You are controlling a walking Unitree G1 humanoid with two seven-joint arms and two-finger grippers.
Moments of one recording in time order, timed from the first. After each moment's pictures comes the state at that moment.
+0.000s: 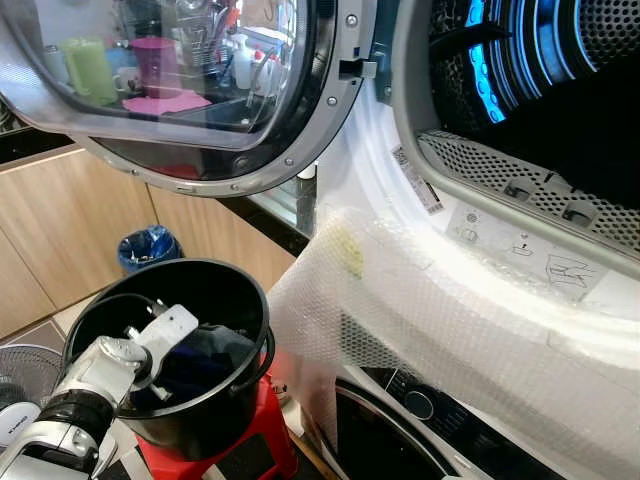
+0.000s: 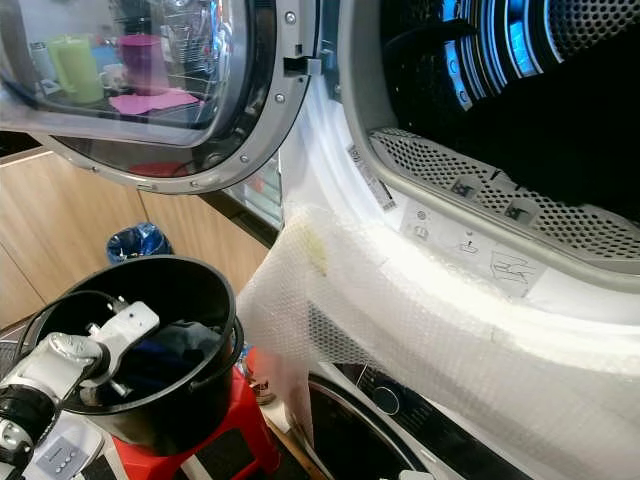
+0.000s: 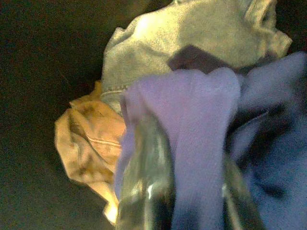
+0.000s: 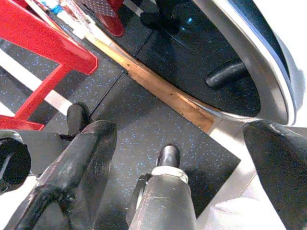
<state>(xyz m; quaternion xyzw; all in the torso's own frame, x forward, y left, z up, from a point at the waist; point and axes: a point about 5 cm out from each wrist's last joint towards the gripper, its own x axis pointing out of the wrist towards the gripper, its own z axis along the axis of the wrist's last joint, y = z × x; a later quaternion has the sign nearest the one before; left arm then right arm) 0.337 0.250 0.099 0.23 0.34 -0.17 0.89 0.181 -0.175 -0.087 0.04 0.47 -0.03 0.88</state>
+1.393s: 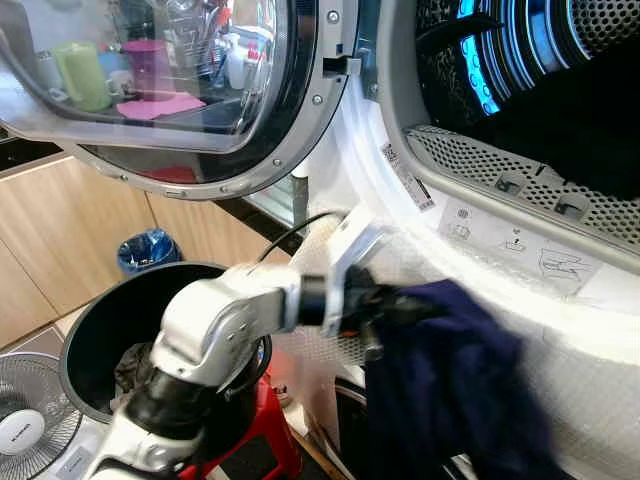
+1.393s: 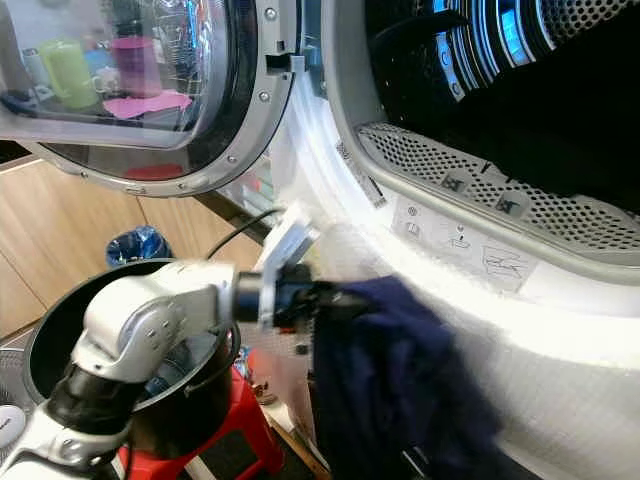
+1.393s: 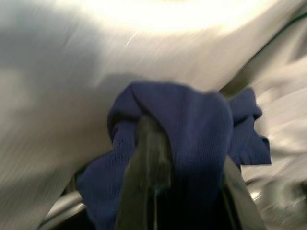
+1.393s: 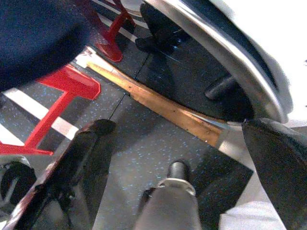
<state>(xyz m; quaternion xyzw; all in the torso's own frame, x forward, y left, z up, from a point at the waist) 0.289 0.068 0.220 0.01 0.14 -0.61 0.78 0.160 -0.189 -0.088 0.07 0.41 -0.05 0.91</state>
